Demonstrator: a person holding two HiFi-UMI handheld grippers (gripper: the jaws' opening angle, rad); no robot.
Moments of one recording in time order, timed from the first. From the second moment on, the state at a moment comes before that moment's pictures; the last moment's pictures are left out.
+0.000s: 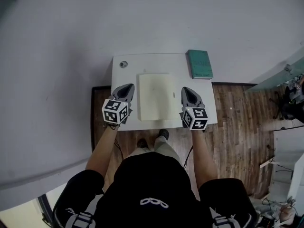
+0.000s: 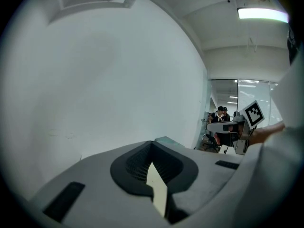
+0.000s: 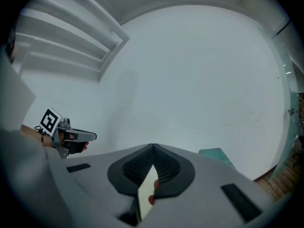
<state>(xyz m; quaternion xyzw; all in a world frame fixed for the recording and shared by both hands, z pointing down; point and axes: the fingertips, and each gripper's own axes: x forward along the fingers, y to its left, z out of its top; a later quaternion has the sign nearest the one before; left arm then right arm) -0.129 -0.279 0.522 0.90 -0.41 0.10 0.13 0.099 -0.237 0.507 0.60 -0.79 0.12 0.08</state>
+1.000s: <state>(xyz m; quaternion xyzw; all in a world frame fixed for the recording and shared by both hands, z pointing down) -0.087 -0.301 0.618 0.88 -0.36 0.16 0.25 0.123 -0.290 0.601 0.52 -0.81 0.24 0.10</state>
